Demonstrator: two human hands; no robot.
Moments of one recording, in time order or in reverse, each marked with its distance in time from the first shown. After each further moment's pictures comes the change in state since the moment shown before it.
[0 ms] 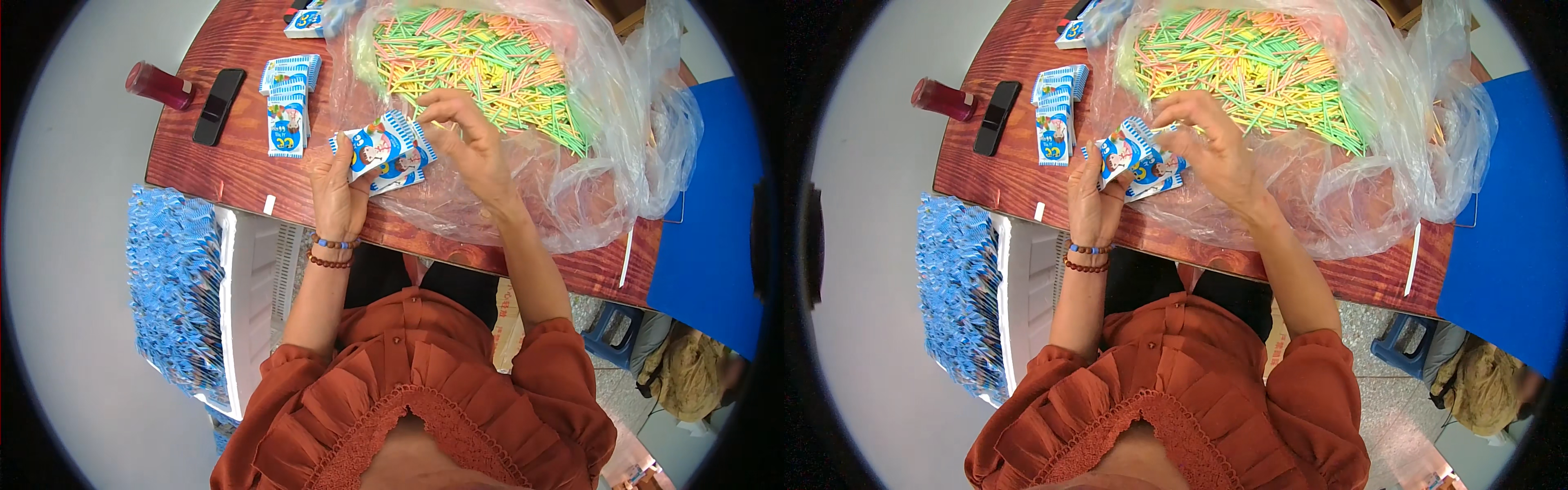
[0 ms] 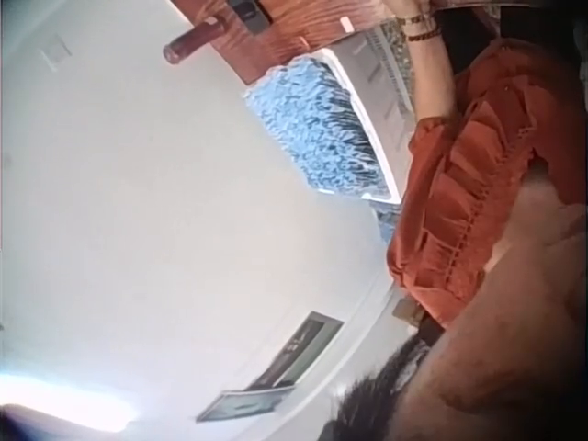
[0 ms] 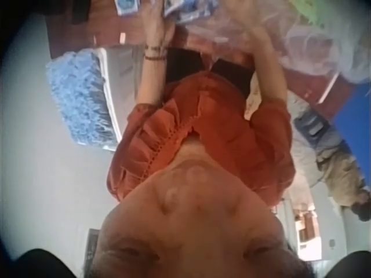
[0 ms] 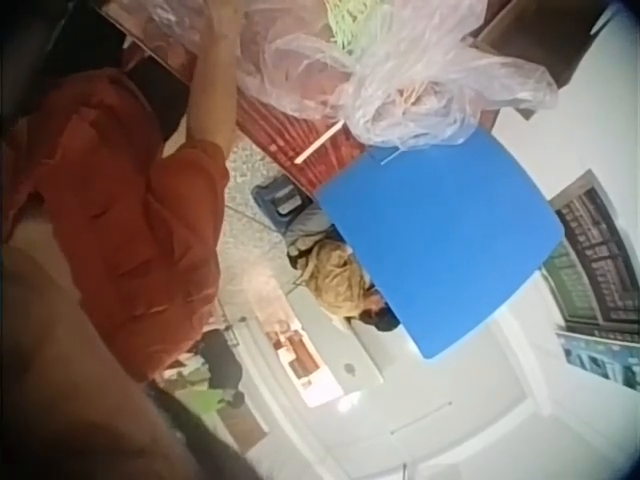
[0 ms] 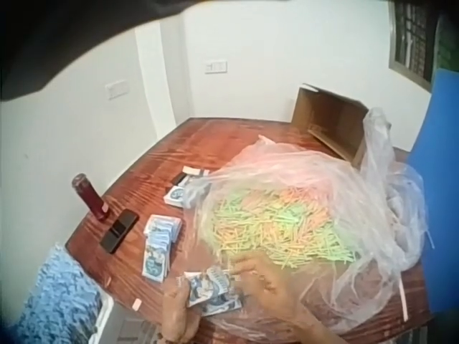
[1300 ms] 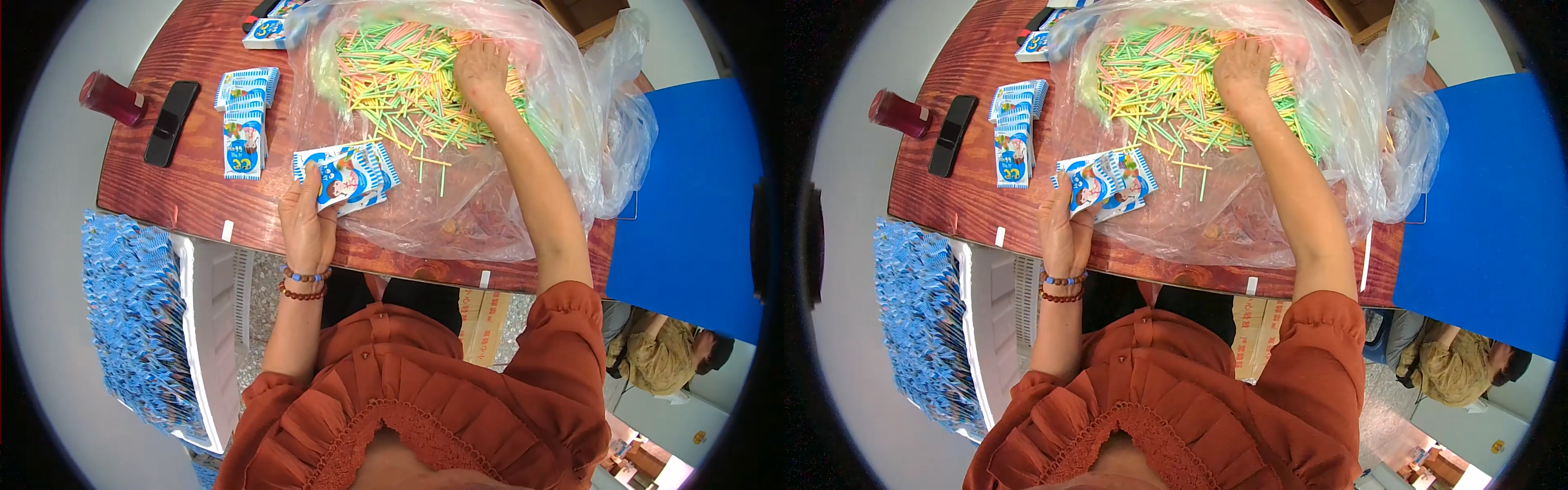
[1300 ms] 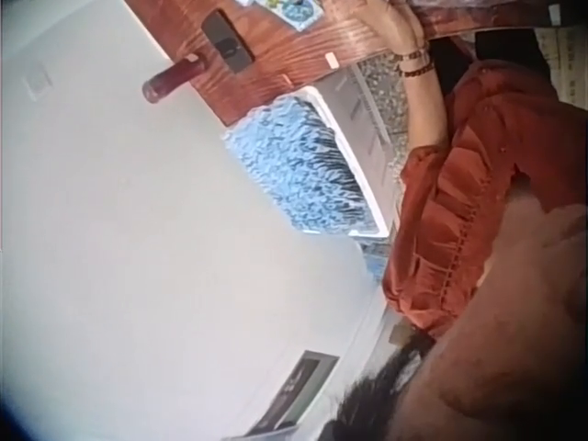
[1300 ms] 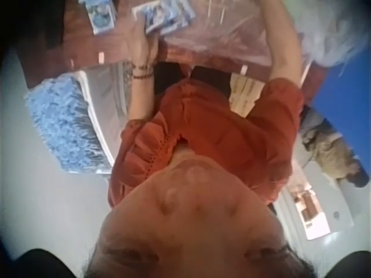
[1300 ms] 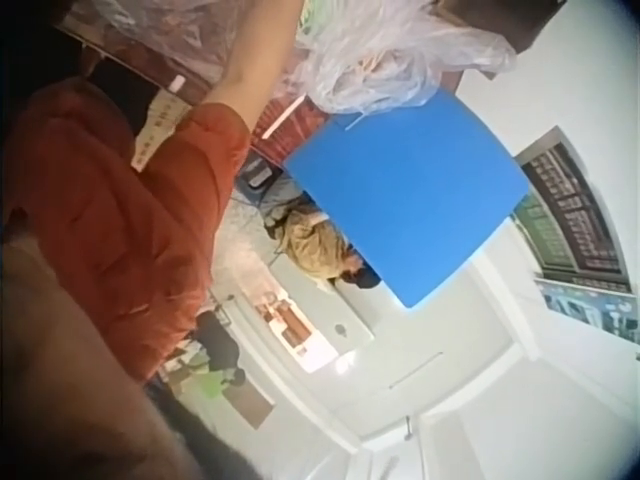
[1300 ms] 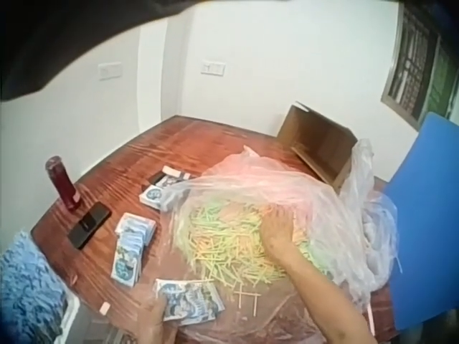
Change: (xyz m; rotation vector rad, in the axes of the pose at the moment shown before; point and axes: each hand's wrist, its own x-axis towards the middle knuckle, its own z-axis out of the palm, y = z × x) left_hand -0.006 -0.006 -0.001 -0.066 0.047 -0.016; right_hand 0.103 0.101 -0.113 -1.948 -0.196 0.147
